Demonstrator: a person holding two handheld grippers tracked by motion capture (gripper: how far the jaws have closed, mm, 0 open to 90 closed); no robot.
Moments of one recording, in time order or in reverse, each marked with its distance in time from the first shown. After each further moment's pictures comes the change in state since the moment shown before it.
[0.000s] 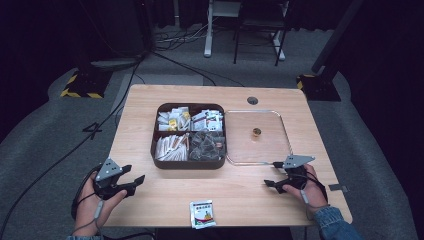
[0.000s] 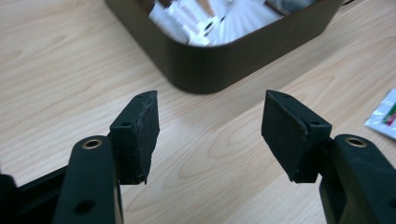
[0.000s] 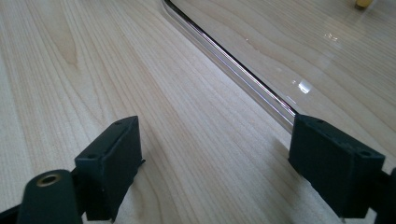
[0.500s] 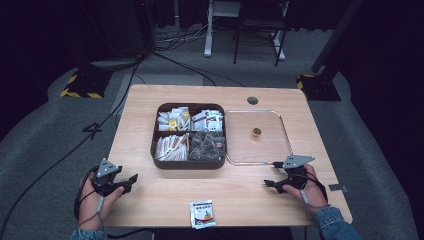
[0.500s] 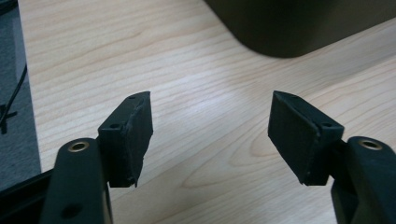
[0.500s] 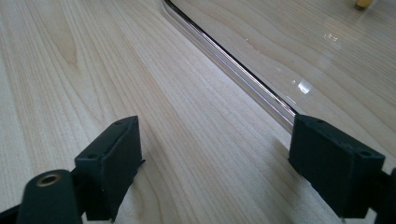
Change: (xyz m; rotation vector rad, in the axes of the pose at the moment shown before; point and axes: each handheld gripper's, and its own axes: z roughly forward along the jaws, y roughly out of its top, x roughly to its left) left arm 0.029 -0.027 0.028 0.068 0.115 -0.074; right arm 0.000 0.000 0.000 0.000 -0.001 -0.001
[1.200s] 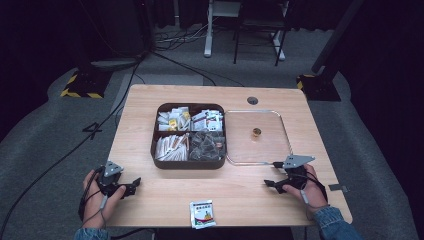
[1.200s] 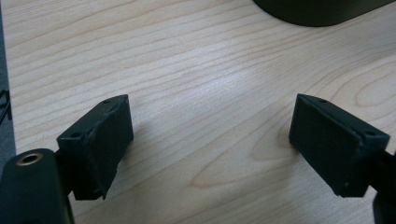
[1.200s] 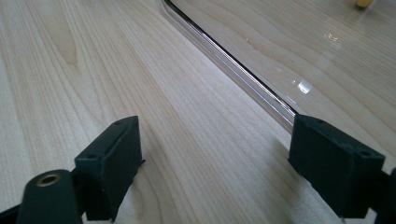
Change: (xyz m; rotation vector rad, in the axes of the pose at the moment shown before) left arm 0.000 -0.007 0.020 0.045 0.012 0.003; right arm 0.000 0.000 0.000 0.000 -0.001 0.000
